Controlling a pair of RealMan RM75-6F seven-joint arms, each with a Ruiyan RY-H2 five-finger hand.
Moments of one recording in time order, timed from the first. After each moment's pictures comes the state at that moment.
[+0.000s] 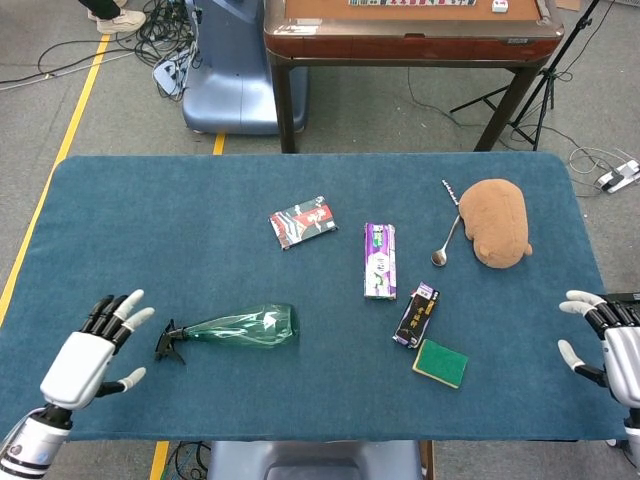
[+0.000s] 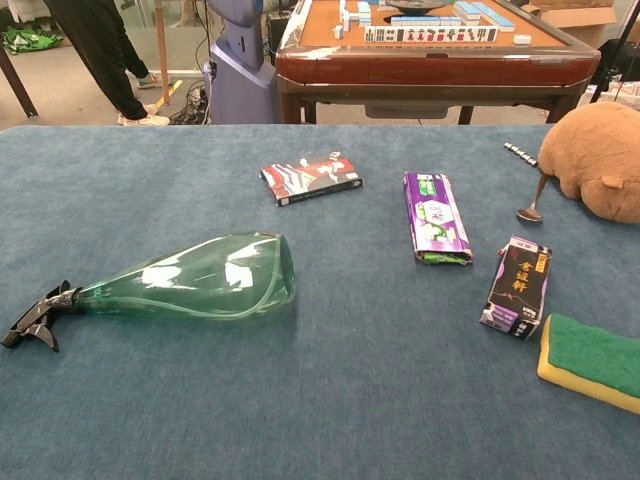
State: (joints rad) left arm -0.22 -1.06 0.01 -1.79 1.74 1.37 0.09; right arm 0.02 -1.00 0.06 -1.71 -1.55 1.56 0.05
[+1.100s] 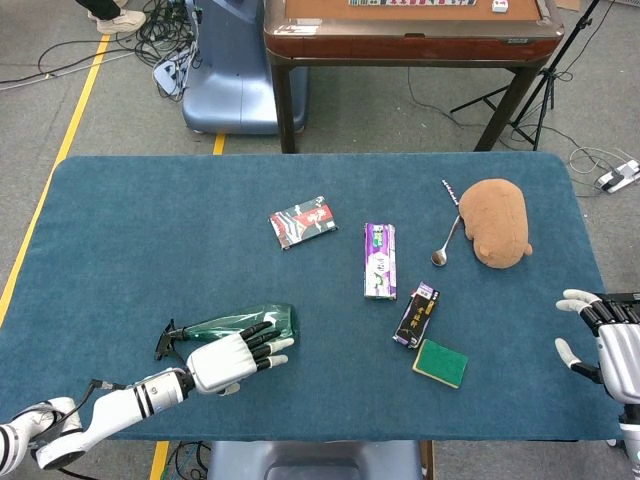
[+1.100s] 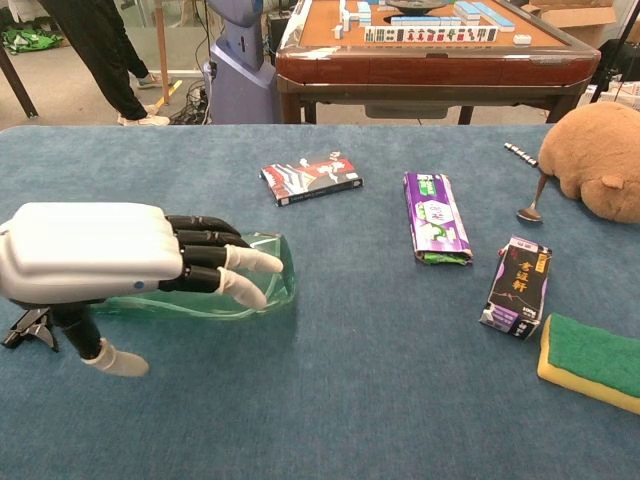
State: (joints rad) left arm -0.74 -1.27 0.00 -1.63 1.94 0.83 0.12; right arm 0.03 -0.99 0.07 -1.75 -1.52 1.53 -0.01
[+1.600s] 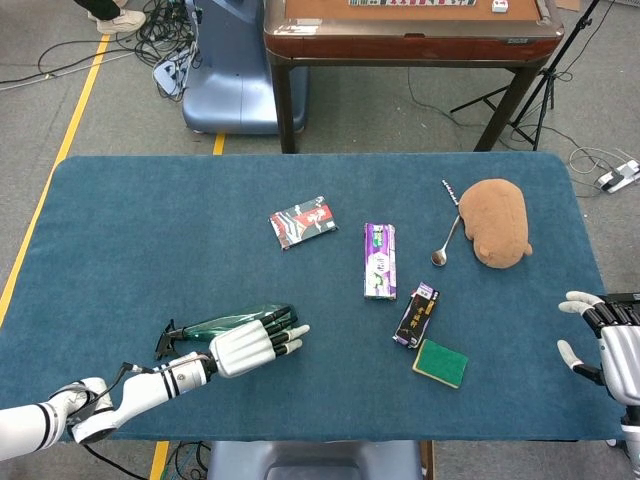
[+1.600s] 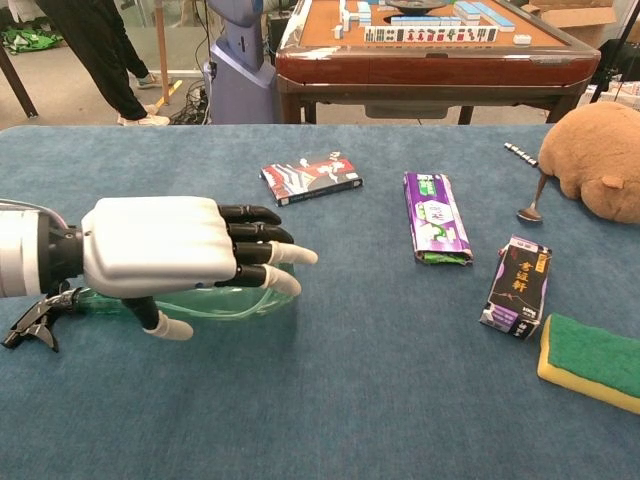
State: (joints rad) left arm -0.81 -1.40 -0.03 -1.47 1.91 0.81 0.35; right arm 0.02 -0.99 0.07 -1.74 -1.51 1.54 0.00
